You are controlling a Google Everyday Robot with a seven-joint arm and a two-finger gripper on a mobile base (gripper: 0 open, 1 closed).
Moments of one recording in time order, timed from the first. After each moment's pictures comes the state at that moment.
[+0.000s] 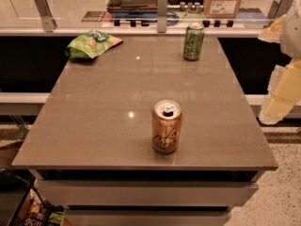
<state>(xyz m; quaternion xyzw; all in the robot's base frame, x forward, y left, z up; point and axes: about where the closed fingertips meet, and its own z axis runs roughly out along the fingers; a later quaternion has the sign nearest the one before) 0.438 -0.211 0.994 -0.60 0.78 -0.06 0.19</state>
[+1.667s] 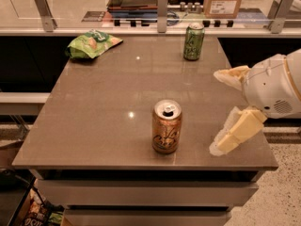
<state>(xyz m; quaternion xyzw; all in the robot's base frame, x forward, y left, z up) 0.424 -0.133 0.921 -0.59 0.72 0.15 0.33</state>
